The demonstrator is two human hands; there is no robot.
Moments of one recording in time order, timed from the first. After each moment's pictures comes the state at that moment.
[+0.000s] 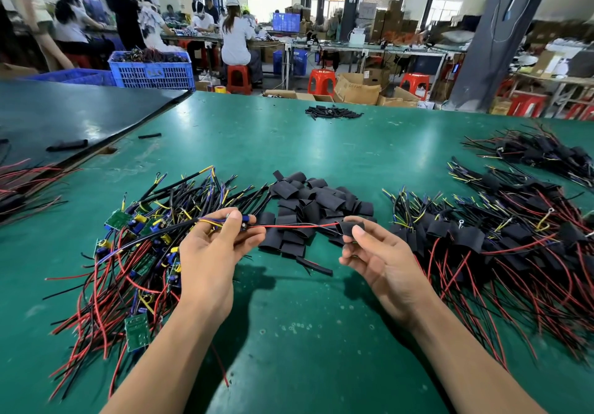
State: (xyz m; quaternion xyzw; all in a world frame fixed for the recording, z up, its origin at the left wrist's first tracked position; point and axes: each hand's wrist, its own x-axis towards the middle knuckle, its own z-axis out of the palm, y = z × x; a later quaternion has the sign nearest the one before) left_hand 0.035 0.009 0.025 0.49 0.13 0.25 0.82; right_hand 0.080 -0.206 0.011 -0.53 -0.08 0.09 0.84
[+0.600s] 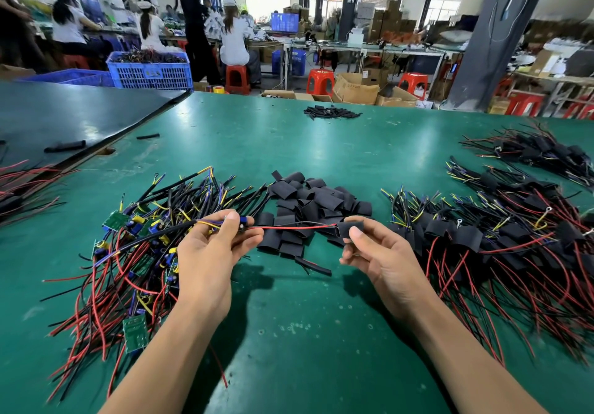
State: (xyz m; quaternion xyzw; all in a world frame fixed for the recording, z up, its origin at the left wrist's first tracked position) left_hand 0.035 0.010 0.025 0.48 0.14 0.25 0.83; right_hand 0.084 -0.210 0.004 -0.56 -0.10 0.06 0.82
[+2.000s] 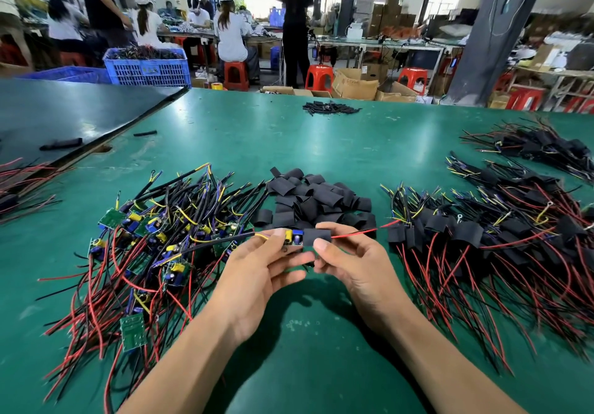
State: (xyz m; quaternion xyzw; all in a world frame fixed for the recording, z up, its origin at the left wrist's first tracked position) left_hand 0.027 -0.023 0.014 0.49 0.11 -0.01 0.86; right_hand 0.066 -0.179 -0.001 -0.56 -0.12 0.10 0.82
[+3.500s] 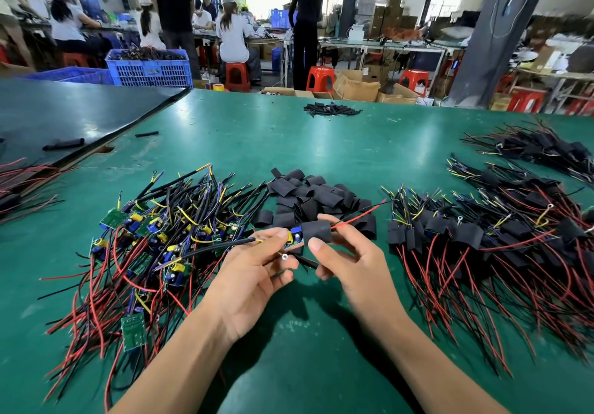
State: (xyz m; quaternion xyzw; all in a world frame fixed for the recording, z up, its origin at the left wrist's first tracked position) left_hand 0.027 -0.017 0.020 0.46 0.10 -0.03 0.88; right_hand 0.055 -0.175 0.004 -0.66 -0.14 0.00 0.74
